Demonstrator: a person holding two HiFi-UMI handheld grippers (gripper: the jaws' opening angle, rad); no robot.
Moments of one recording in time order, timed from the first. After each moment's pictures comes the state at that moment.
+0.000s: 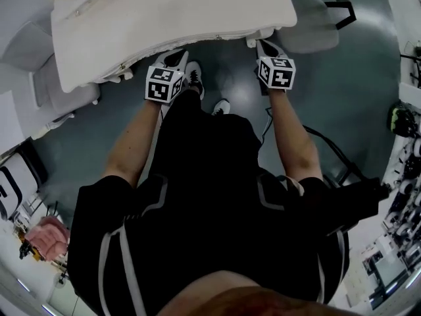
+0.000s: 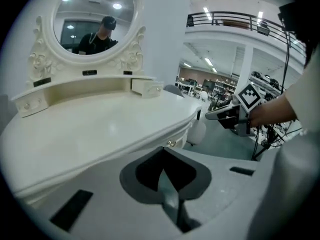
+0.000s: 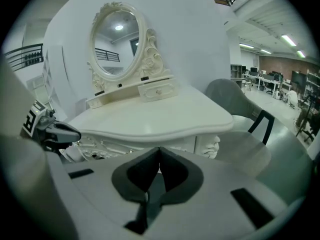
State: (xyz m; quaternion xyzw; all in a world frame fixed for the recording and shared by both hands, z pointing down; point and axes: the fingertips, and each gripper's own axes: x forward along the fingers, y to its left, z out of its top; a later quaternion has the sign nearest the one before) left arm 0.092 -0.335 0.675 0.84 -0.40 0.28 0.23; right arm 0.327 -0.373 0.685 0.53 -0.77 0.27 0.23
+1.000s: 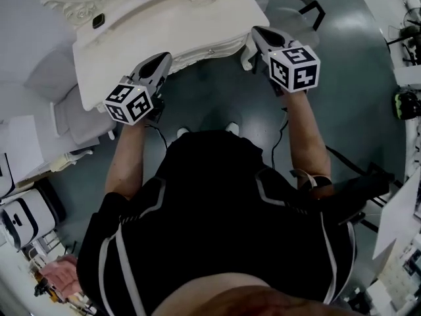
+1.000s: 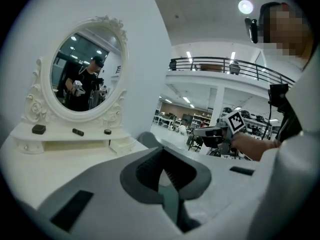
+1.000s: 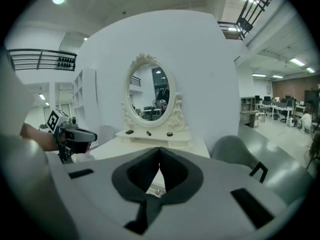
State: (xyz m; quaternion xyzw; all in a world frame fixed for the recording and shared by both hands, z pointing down) left arm 0.088 -0.268 0.406 0.92 -0.34 0.07 0.18; right arm 0.306 -0.296 0.397 0.49 -0.85 0.14 0.14
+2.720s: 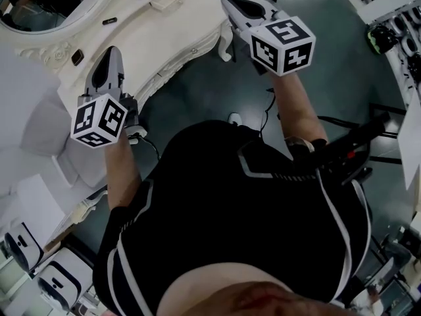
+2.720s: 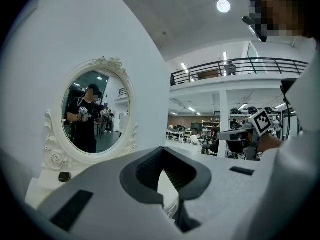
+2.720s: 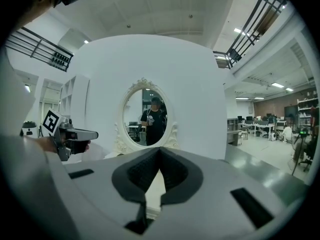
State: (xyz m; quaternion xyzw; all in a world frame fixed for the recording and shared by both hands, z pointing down) left arm 0.009 -0.298 0.269 0.91 -0.40 0.02 0.07; right arm 0.252 -0.262 0.260 0.59 -0.80 0.05 0.06
